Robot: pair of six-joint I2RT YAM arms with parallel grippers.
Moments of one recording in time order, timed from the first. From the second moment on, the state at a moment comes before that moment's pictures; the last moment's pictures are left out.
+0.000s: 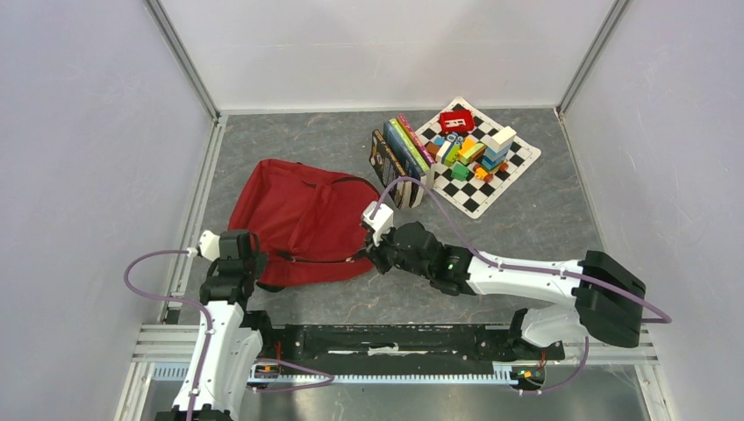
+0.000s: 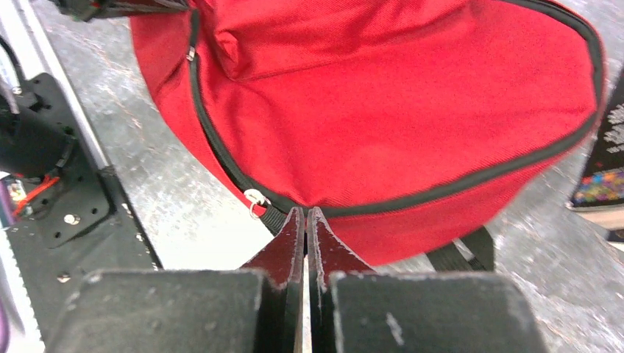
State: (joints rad) left arm 0.06 0.58 0.37 -0.63 -0.27 -0.97; right arm 1.13 1.37 0.76 0.24 0.11 0.15
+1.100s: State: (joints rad) left arm 0.06 0.69 0.73 -0.63 -0.14 -0.64; right arm 0.94 1.30 0.71 0.21 -0.13 0.06
